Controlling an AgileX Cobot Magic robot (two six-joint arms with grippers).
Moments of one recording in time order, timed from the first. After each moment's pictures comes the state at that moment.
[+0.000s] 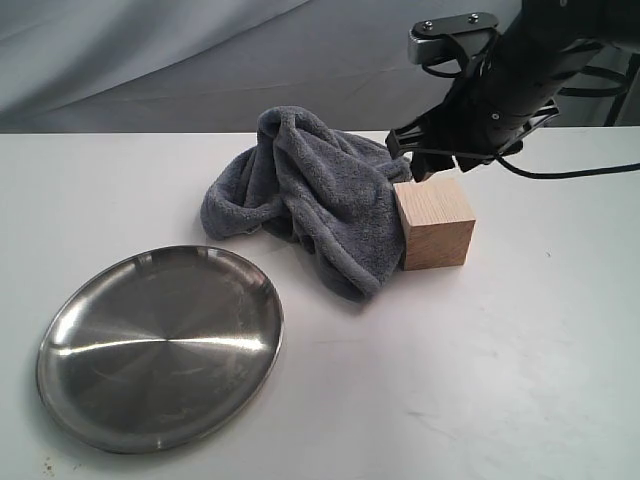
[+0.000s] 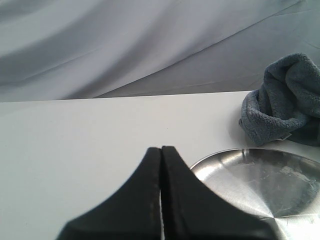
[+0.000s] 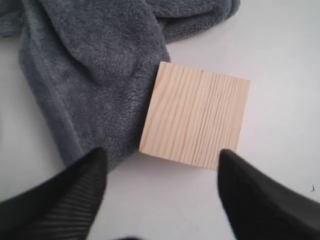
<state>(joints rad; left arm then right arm) -0.02 0.00 0.00 0.06 0.24 -0.02 0.36 1.82 -1.47 0.00 0.83 0.02</state>
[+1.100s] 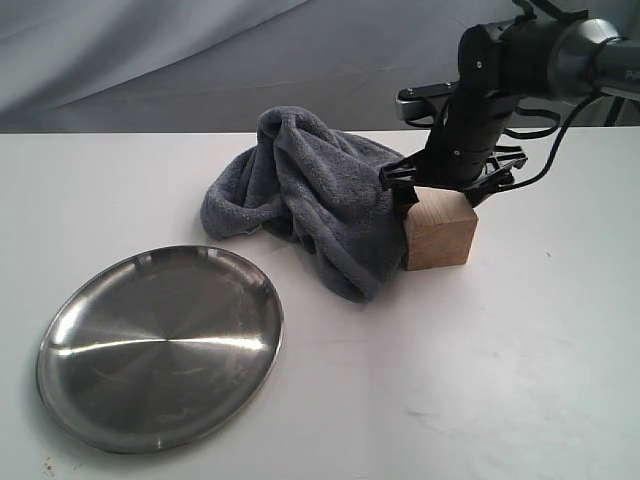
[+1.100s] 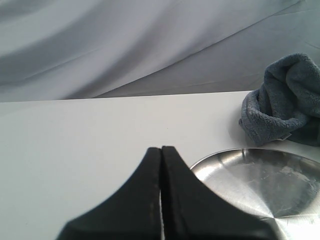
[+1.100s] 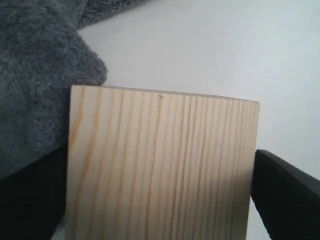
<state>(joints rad) -0.02 0.00 0.00 0.06 0.24 -0.02 0.31 2.19 -1.74 -0.02 0.95 0.08</state>
